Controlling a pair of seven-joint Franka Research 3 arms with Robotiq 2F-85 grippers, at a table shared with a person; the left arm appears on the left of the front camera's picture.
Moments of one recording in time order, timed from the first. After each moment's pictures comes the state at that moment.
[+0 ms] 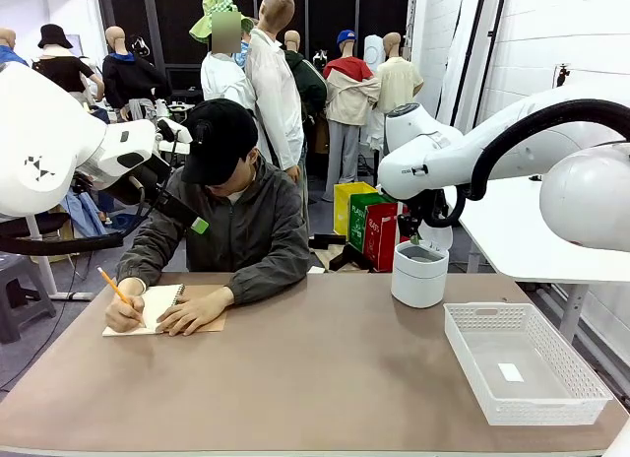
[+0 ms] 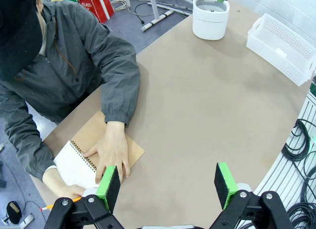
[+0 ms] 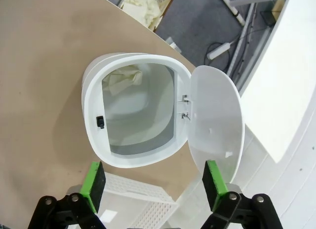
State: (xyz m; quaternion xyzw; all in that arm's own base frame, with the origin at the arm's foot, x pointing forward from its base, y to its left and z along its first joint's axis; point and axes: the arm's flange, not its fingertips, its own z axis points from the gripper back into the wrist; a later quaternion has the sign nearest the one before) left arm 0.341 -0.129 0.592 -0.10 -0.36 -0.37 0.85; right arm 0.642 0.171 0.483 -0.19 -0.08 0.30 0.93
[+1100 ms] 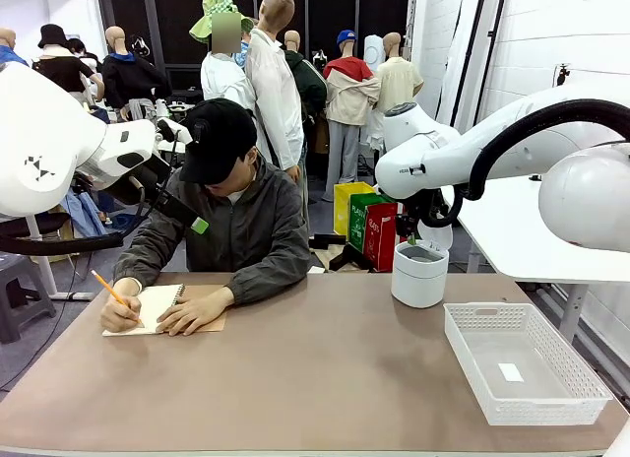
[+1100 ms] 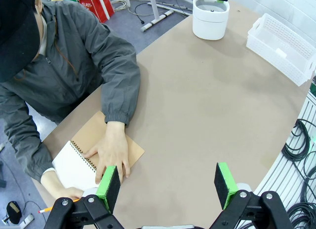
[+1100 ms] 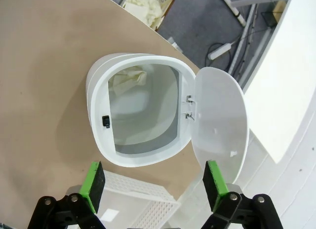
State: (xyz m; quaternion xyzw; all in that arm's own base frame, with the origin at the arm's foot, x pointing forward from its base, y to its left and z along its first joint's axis) left arm 0.341 -0.129 0.592 -0.10 -0.36 -0.37 0.85; right arm 0.640 0.176 0.483 -0.19 -0.08 0.30 0.93
